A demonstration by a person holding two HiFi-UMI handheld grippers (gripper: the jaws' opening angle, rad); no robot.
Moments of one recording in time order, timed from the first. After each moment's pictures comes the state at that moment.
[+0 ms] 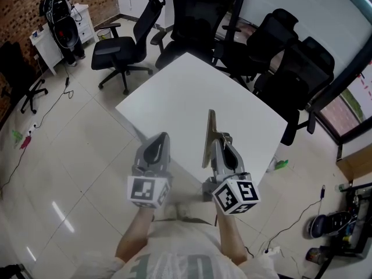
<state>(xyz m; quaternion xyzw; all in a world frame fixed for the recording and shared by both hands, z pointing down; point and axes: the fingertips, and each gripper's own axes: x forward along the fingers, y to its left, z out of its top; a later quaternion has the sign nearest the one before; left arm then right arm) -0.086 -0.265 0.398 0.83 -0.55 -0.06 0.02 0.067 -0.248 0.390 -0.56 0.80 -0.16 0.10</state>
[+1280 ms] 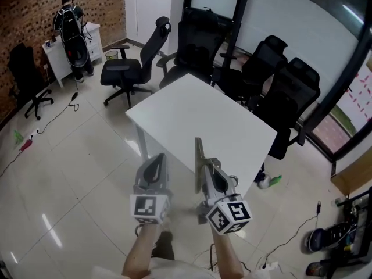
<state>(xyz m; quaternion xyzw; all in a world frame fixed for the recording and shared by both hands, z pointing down) -0.105 -0.132 0.392 0.80 -0.59 -0.08 -0.01 0.032 -0.103 0.385 -0.52 0.84 -0.14 0.09</state>
